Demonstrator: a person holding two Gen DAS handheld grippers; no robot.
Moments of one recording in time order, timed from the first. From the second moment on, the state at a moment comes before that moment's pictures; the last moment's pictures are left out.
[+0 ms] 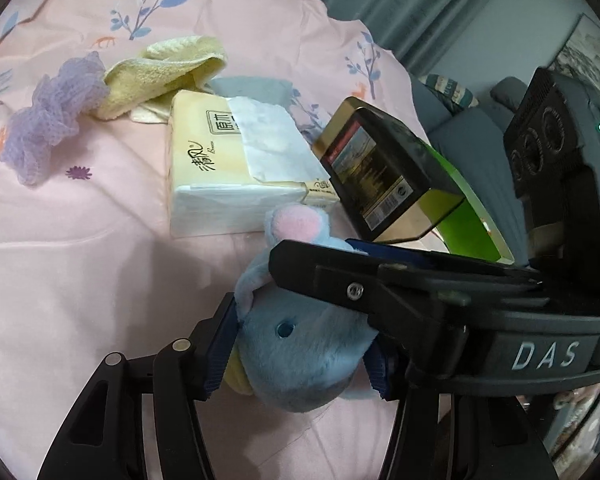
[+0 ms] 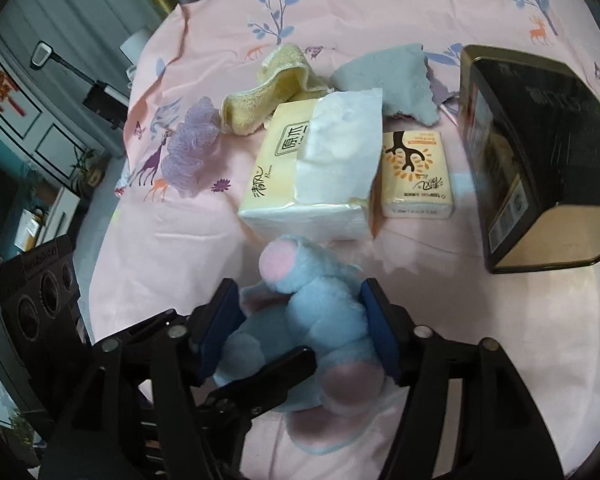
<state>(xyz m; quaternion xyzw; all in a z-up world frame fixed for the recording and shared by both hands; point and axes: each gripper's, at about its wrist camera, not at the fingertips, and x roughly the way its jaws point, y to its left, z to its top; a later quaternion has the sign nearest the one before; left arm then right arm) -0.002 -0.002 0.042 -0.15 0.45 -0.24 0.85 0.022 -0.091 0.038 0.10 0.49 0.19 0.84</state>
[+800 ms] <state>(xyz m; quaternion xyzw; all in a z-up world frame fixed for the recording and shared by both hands) -0.020 -0.015 0.038 -0.12 0.47 -0.22 0.84 0.024 -0.122 0.013 0.16 0.53 0.25 0.80</state>
